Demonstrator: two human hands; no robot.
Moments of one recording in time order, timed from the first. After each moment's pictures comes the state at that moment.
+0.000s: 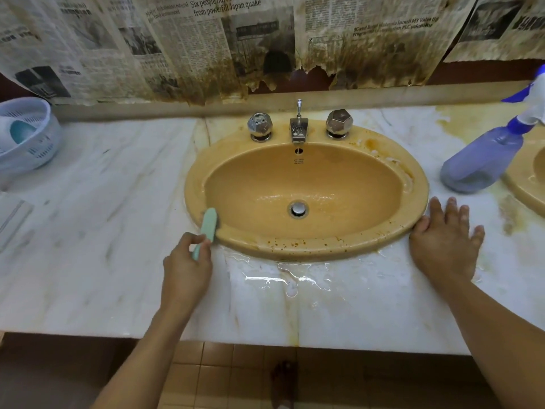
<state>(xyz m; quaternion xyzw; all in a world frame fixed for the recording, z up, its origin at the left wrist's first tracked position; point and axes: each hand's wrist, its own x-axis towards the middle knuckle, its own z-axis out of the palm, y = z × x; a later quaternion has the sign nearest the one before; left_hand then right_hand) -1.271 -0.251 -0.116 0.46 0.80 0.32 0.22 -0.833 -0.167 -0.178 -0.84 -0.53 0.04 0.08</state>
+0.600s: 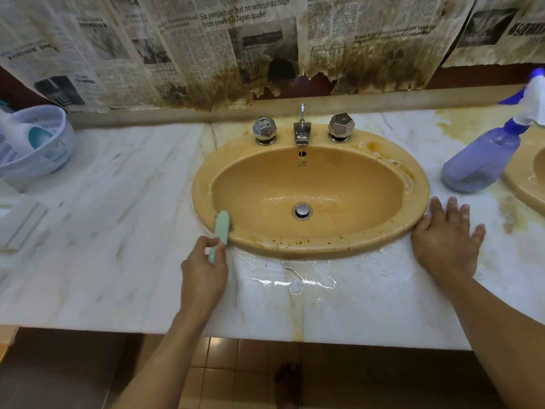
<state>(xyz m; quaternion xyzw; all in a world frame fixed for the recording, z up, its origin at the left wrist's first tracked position) -1.253 -0.264 -0.119 0.46 0.78 0.35 0.23 -0.834 -0.167 -0.176 -0.84 -0.53 0.05 0.08</state>
